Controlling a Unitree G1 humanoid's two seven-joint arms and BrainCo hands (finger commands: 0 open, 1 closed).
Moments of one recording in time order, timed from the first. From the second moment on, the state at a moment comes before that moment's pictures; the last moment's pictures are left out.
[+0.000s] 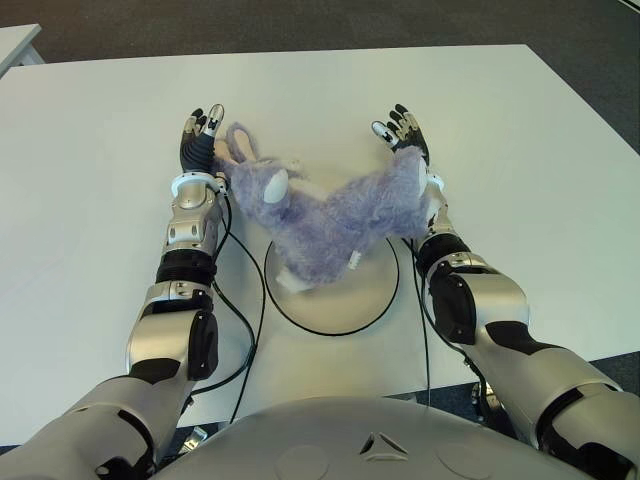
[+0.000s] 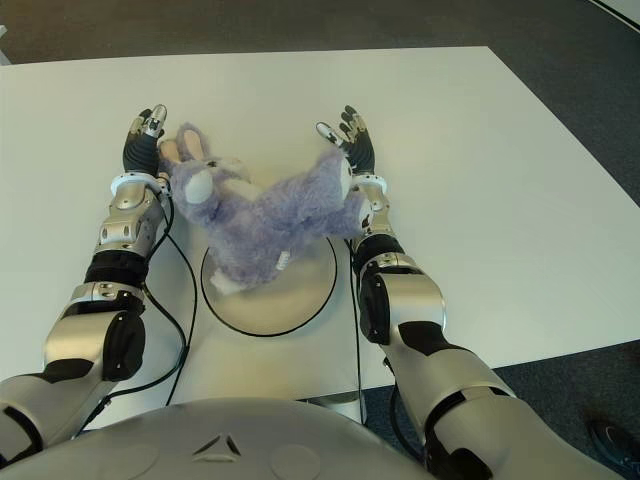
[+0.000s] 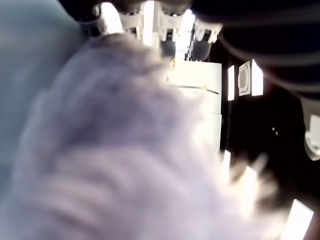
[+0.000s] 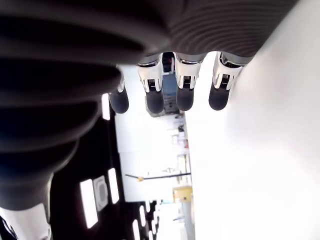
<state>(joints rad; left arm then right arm) -0.55 0.14 0.25 0.65 -0.11 0.02 0.15 -0.85 -0.07 -0.19 1.23 0.05 -0.43 0.04</state>
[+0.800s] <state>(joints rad) -0.55 0.13 0.25 0.66 -0.10 0.01 0.15 -0.86 -0.08 -0.17 1.25 0.03 -0.41 0.02</state>
